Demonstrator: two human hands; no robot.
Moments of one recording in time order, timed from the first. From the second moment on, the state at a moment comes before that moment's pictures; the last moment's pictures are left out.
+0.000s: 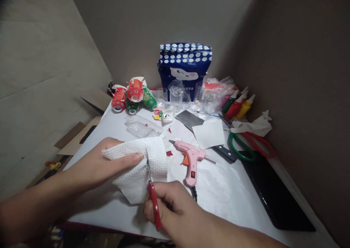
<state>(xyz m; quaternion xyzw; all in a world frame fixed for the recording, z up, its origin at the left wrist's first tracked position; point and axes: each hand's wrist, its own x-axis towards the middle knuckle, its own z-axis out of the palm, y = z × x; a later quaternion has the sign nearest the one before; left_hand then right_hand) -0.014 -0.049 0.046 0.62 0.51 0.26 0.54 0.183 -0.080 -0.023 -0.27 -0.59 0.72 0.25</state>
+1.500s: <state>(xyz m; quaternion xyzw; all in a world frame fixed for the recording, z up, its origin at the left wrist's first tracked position) -0.019 -0.046 0.049 0.58 0.47 0.27 0.61 0.184 -0.080 -0.030 -0.27 -0.64 0.67 0.25</state>
